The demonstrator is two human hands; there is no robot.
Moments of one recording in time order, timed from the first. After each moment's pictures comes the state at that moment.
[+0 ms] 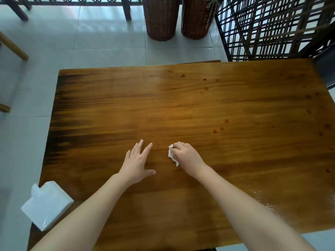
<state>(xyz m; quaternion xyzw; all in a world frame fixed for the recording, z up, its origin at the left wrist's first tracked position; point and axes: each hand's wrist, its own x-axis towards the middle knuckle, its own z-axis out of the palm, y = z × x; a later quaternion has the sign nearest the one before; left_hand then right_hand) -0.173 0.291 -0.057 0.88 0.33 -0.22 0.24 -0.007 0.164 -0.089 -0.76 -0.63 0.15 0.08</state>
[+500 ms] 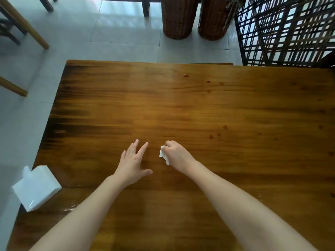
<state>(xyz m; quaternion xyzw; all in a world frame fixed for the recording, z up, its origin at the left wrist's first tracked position) -0.156 0.259 -0.066 0.86 0.41 -0.19 0.24 0.020 0.177 -0.091 -0.69 -0.68 0.21 0.10</state>
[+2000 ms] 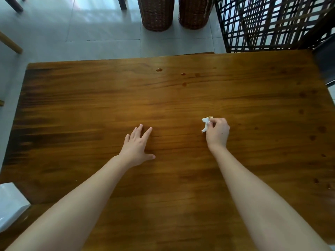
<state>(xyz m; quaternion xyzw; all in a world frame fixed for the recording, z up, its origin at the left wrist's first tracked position) -0.045 0.261 -0.080 0.88 0.35 -0.23 0.21 0.181 0.115 -0.111 -0.93 -0.16 0.10 0.32</state>
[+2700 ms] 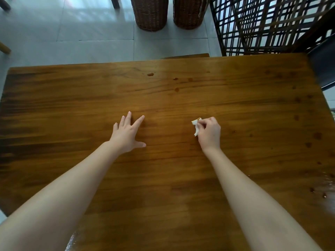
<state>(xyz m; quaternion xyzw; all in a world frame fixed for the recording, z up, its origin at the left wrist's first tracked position) 0.005 0.313 -0.077 0.89 0.35 -0.24 0.18 0.198 0.129 -0.110 -0.91 -0.24 0.12 0.33</state>
